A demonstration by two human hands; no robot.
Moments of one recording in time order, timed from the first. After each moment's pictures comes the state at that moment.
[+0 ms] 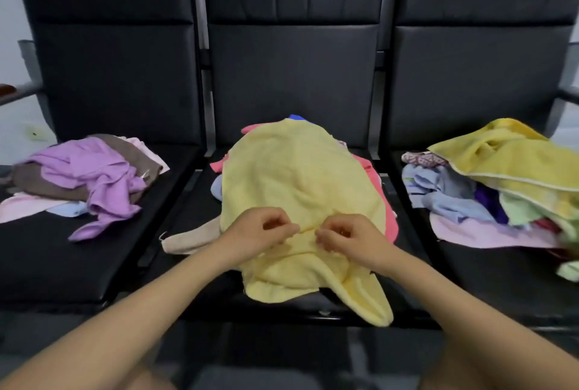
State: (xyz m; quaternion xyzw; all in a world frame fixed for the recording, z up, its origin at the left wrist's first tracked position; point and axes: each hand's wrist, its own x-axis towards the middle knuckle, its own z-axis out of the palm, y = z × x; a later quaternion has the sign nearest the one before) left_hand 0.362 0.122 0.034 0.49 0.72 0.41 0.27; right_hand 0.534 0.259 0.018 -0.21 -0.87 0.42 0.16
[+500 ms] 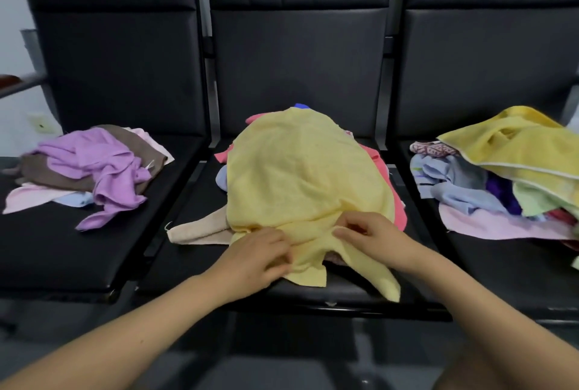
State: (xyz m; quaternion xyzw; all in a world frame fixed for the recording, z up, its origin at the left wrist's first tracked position) left_hand 0.354 0.091 -0.022 0.71 0.68 0.19 0.05; right_hand 0.549 0.265 0.009 -0.20 -0.88 0.42 0.13
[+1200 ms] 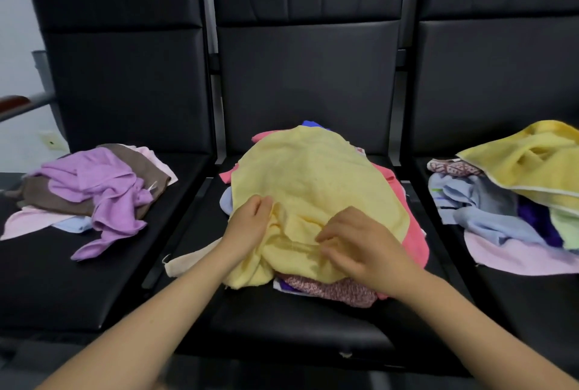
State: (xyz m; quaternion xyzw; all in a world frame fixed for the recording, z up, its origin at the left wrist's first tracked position) left_hand 0.304 0.166 0.009 0.33 0.81 0.46 0.17; right_hand 0.507 0.275 0.008 -0.03 -0.93 0.17 0.31
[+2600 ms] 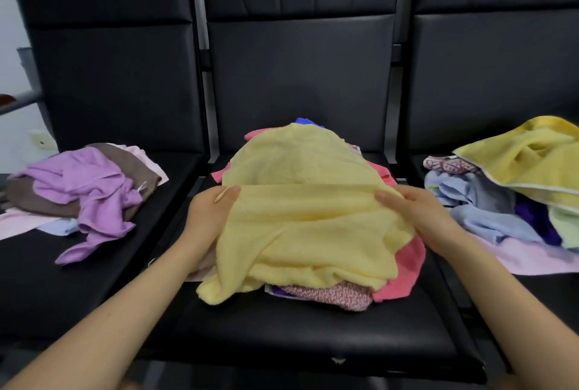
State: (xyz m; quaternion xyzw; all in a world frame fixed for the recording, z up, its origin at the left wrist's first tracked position) left_hand 0.263 0.155 0.008 0.28 0.77 0.56 0.13; right_hand 0.532 0.365 0.019 -0.35 -0.71 0.54 0.28
